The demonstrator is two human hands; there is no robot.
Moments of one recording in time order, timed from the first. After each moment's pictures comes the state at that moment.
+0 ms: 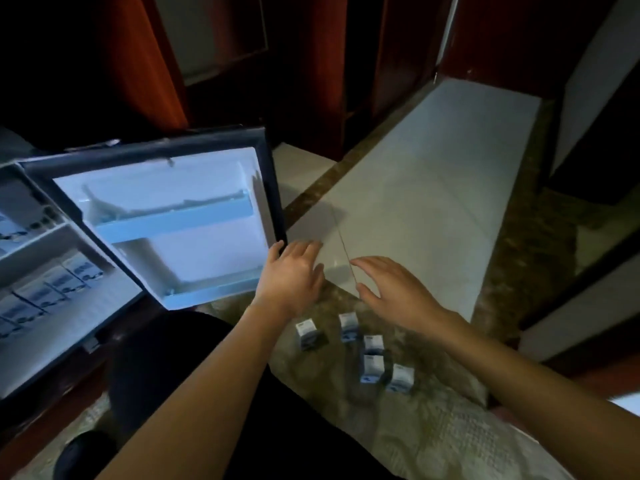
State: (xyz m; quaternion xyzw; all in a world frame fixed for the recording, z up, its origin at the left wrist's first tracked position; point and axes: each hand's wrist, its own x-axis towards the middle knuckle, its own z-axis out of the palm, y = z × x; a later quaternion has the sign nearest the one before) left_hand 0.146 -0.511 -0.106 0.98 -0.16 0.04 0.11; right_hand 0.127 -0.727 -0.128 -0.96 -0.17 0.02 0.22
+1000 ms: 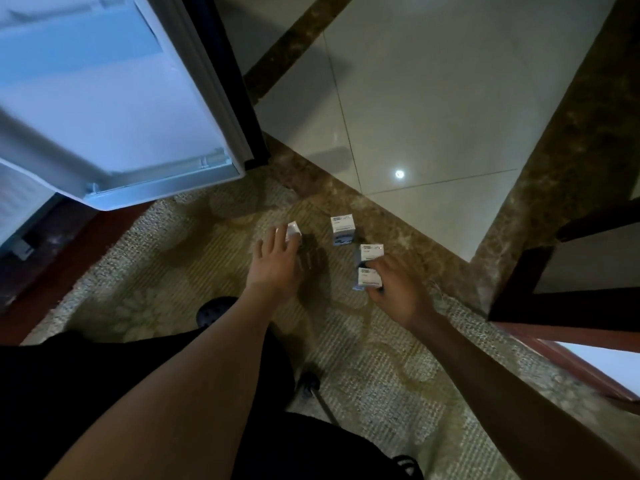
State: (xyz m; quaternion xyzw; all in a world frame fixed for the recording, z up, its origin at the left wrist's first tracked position) left_hand 0.134 -0.515 -0.358 0.97 -0.07 -0.23 0.07; right_hand 0.090 -0.772 -0.389 -0.96 -0.07 0.17 0.21
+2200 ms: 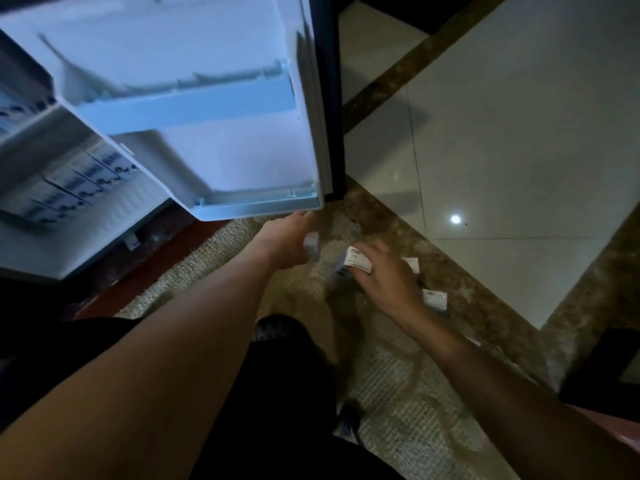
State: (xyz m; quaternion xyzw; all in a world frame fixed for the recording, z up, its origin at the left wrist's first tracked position) left_hand 0.209 -0.417 -0.248 0.97 -0.08 -0.21 0.06; right_hand 0.167 -0.633 -0.299 -0.92 -0.11 0.12 0.35
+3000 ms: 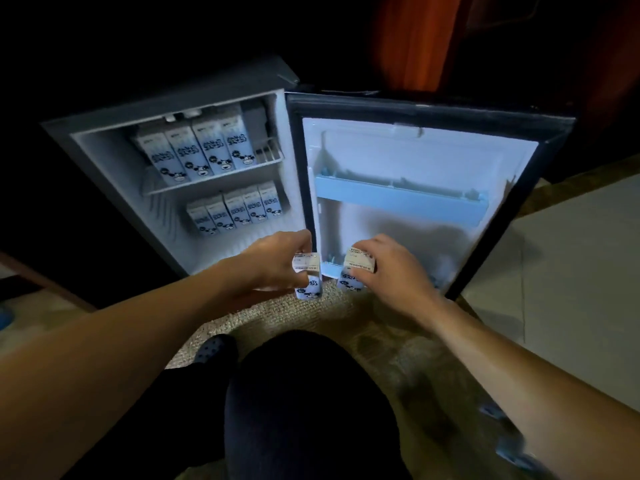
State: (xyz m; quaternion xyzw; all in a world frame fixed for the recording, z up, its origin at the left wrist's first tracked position) left_hand 0.122 -0.201 -0.125 0.98 0.07 -0.09 0.17; right_hand 0.213 -0.423 -0.151 -0.87 -0.38 0.07 0.30
